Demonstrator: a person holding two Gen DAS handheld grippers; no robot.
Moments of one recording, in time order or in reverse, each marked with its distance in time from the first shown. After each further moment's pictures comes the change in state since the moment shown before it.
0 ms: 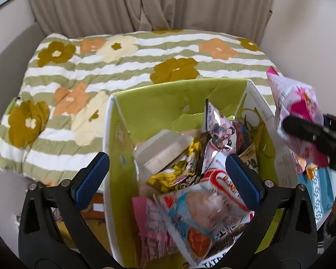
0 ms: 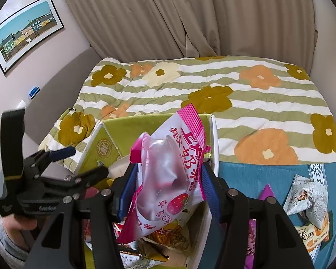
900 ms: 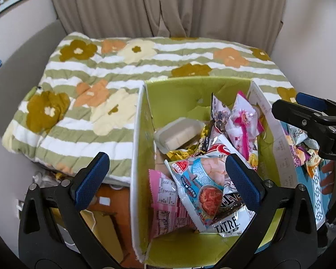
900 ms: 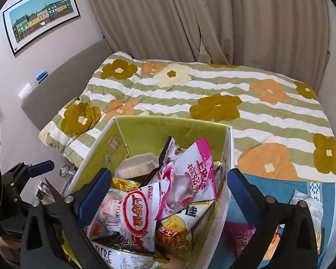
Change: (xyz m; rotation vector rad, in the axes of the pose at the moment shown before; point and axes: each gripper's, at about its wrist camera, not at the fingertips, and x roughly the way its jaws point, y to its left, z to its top) left arm -0.059 0.014 -0.039 -0.065 -0.058 0.080; right arm -0.007 0.034 0.000 -0.110 -0.027 -0.010
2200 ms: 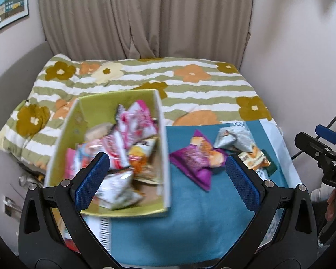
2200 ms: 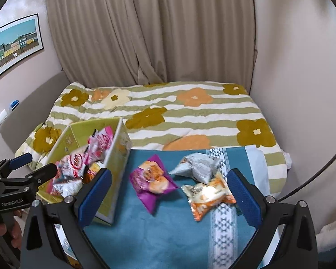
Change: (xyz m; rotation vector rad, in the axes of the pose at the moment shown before) left arm -0.101 -0.218 -0.048 0.020 -0.127 -0.069; right arm -0.206 -0.146 -0.112 0.131 -0.137 -0.251
